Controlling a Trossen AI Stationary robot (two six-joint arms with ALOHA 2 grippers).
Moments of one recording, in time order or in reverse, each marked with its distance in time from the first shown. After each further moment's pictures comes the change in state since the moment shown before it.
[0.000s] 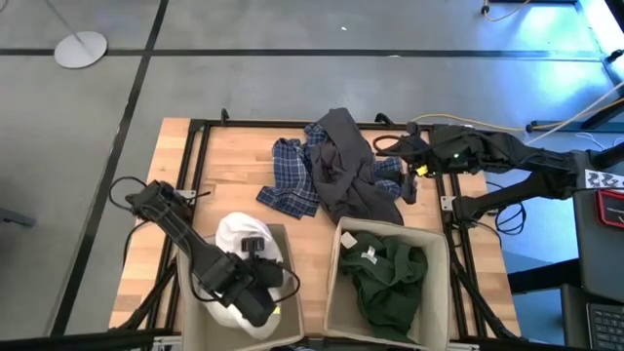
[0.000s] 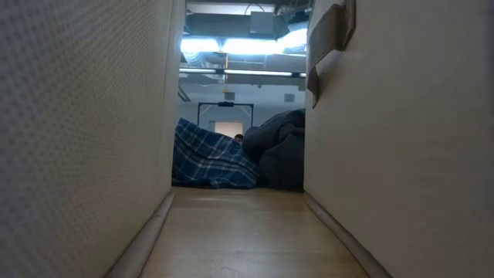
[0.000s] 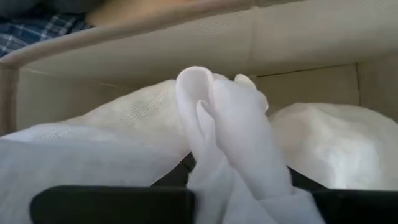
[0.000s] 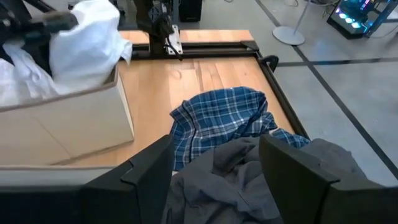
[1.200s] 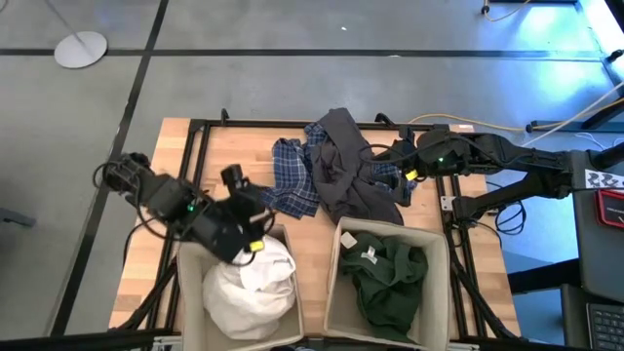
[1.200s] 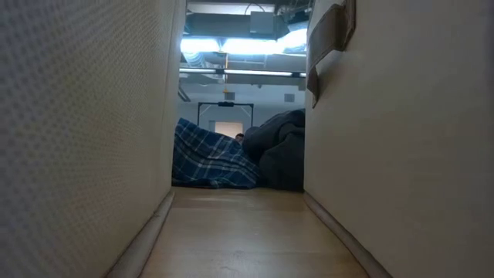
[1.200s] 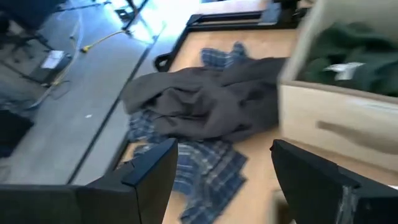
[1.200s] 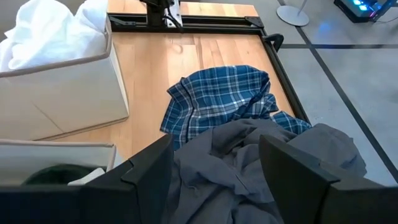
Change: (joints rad) left arm 0.151 -0.288 0.120 -0.034 -0.504 0.221; right arm 0.000 0.043 -0.001 -0.051 0.001 -0.028
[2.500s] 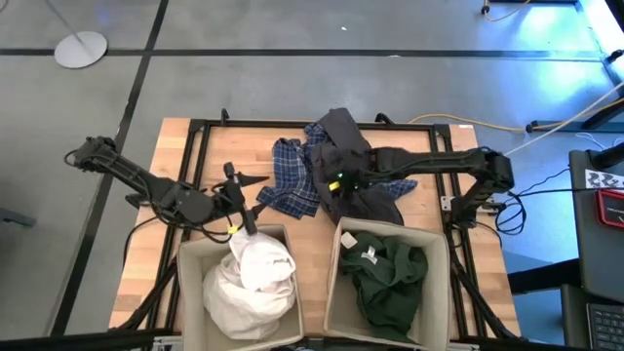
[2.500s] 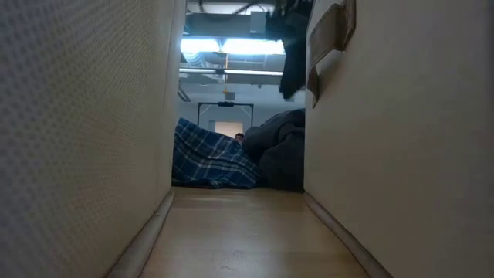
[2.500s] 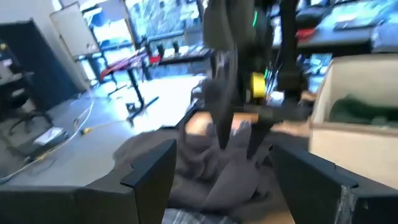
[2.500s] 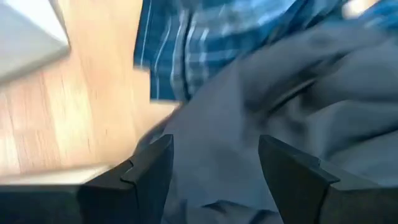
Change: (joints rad) left arm 0.078 -0.600 -1.241 1.507 -0.062 0.590; right arm -0.095 0.557 0.017 0.041 -0.066 0.138
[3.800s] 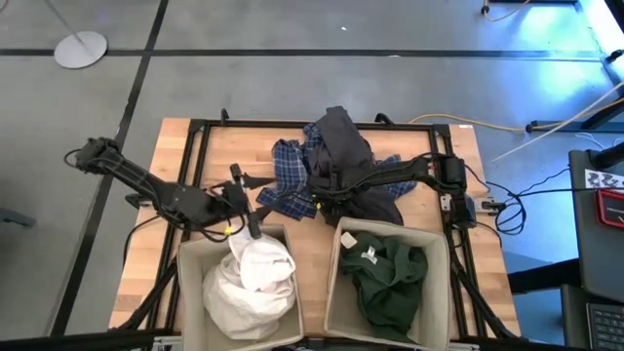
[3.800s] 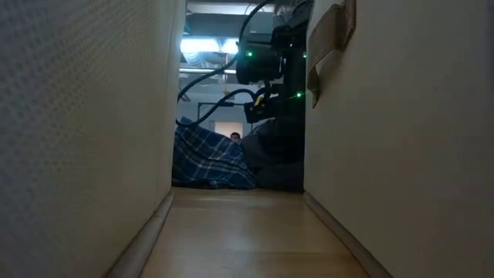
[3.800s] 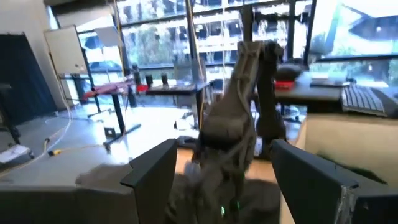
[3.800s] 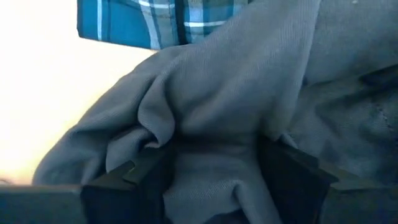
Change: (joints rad) left arm 0.011 0.056 -0.019 0.311 0.065 0.054; right arm -0.003 0.351 0.002 0.037 0.014 -0.085
